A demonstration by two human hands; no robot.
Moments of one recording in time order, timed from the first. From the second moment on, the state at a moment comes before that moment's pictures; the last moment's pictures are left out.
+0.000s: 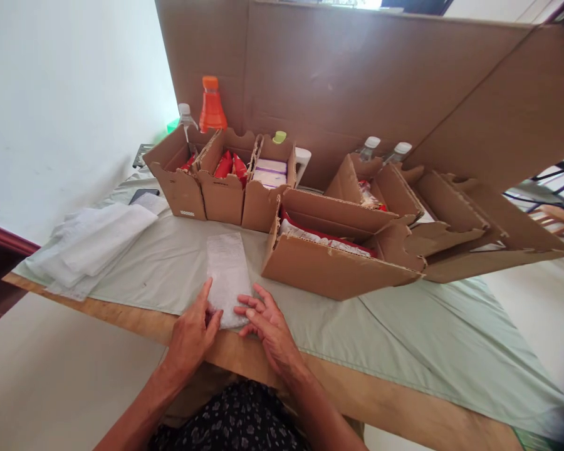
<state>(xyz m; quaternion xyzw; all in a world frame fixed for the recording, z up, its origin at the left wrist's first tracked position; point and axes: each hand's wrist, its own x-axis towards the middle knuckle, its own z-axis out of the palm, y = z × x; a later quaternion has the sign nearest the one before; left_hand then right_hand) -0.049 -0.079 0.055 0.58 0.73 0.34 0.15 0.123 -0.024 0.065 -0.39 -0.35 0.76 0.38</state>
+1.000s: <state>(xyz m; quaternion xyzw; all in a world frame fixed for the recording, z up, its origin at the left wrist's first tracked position) -0.052 -0.115 0.053 0.61 0.69 0.36 0.14 0.141 -0.024 0.089 -0.40 -0.85 0.28 0.19</state>
